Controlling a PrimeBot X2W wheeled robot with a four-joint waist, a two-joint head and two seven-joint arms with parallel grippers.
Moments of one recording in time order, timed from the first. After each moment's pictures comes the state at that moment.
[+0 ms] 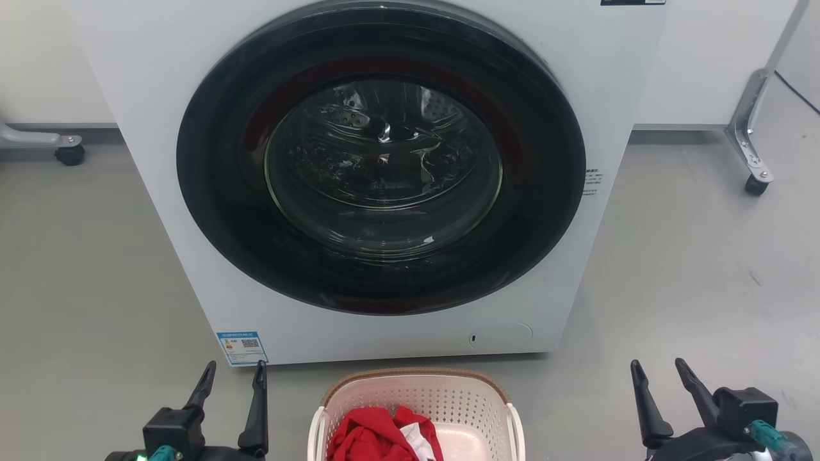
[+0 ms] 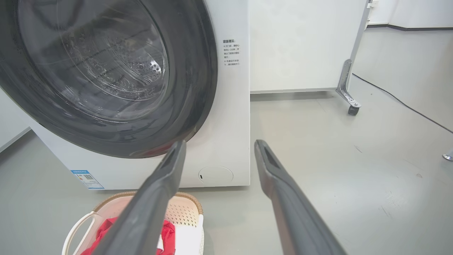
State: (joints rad) left arm -0.16 0.18 -0.27 0.38 -0.42 0.08 -0.24; right arm -0.22 -0.23 0.28 0.51 0.41 0.00 -0.23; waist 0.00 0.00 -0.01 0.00
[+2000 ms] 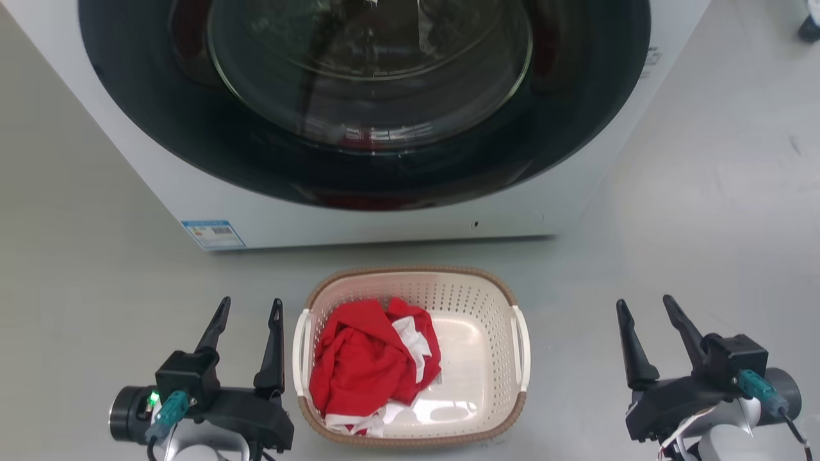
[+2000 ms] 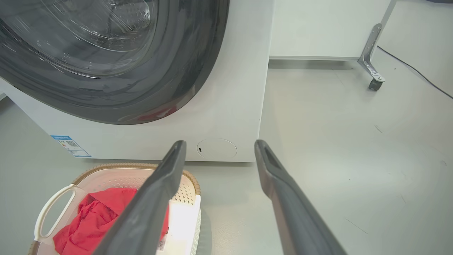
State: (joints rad) left arm -0.29 0.14 -0.27 0.39 -0.36 0.07 -0.25; right arm -0.33 -0.20 0.27 0.48 0.31 0.00 -0.25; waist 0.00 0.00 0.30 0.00
